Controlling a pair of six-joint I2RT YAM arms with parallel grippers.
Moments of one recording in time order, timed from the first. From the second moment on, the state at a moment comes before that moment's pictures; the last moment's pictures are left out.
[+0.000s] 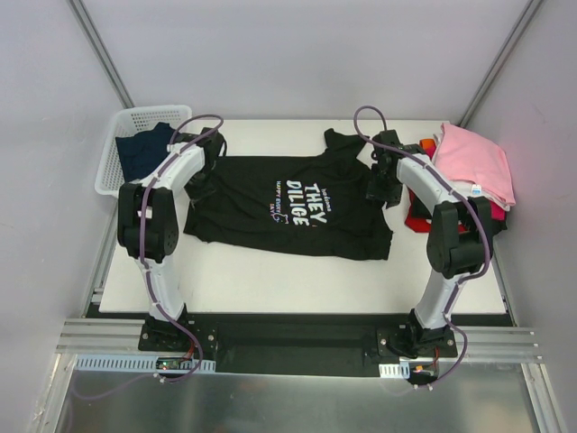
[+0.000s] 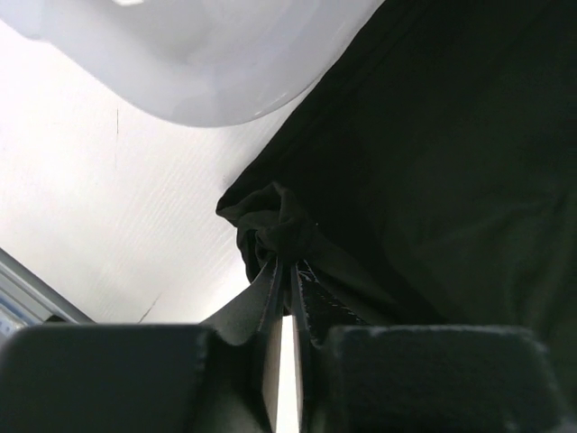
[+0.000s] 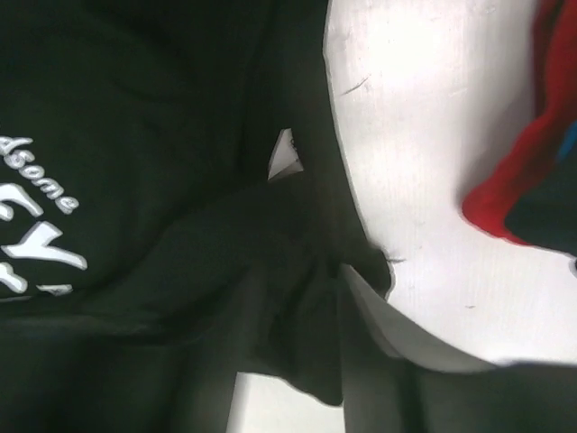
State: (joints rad) left arm -0.18 1.94 1.58 -1.18 -0.47 -0.80; right arm 0.25 1.85 1.47 -0.90 0.19 0.42
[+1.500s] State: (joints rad) left arm -0.38 1.94 1.50 -1.10 -0.31 -0.83; right arm 0.29 1.88 1.38 -0.79 0.04 0.44
